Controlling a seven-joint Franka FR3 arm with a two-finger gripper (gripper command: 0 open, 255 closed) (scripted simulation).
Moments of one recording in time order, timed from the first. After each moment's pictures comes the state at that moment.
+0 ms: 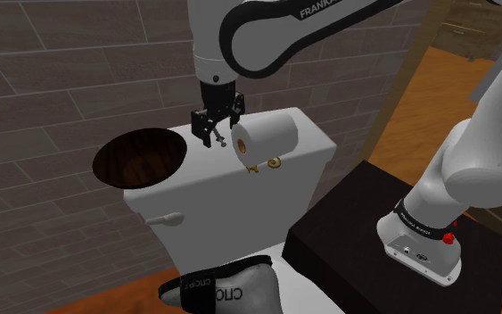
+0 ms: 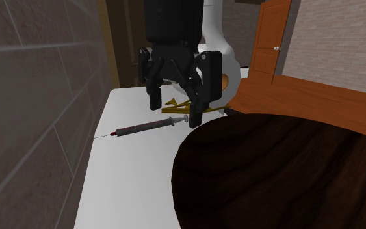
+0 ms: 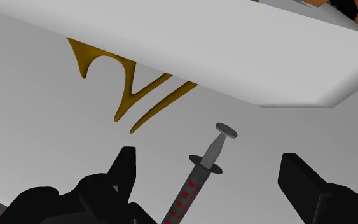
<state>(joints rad) 0.19 0.05 0.45 -1.98 -0.05 2.05 0.56</state>
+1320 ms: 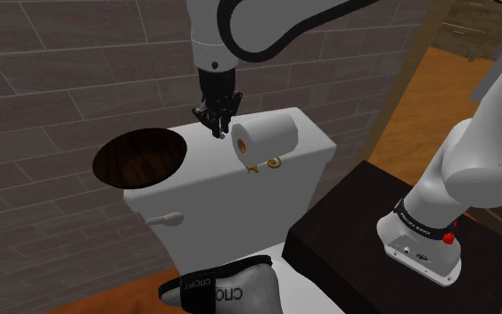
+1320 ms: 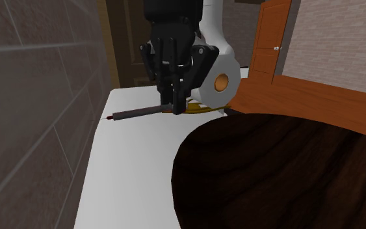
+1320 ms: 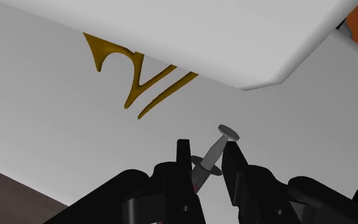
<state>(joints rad) 0.19 0.03 0.45 -1.94 -0.04 1.99 0.56</state>
